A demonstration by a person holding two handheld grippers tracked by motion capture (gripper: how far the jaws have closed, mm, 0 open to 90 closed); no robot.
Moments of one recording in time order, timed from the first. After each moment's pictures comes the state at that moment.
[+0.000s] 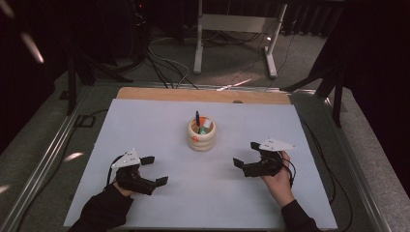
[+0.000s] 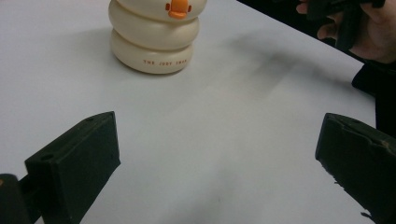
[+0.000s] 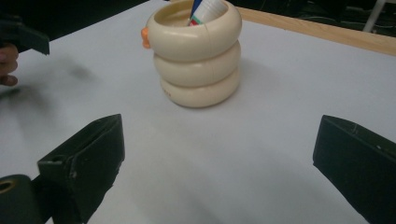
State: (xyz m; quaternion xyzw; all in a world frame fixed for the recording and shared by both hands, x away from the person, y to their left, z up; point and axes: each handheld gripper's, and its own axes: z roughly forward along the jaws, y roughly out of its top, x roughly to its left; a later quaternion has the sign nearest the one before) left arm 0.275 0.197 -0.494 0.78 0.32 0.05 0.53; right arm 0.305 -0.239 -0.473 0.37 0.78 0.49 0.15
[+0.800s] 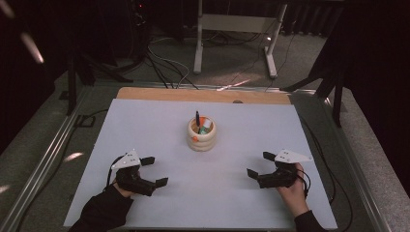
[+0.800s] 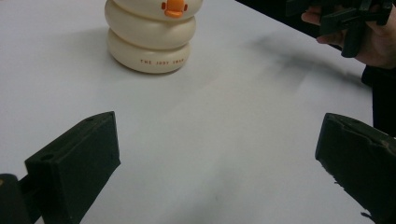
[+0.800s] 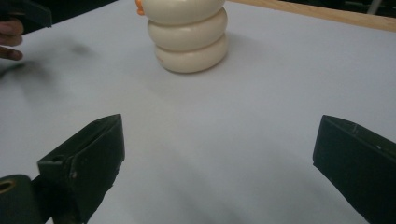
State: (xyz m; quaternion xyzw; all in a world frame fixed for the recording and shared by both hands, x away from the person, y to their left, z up) left arm 0.273 0.196 -0.495 0.79 0.32 0.06 0.53; right arm 0.285 -0.279 -0.488 0.36 0.78 0.49 0.14
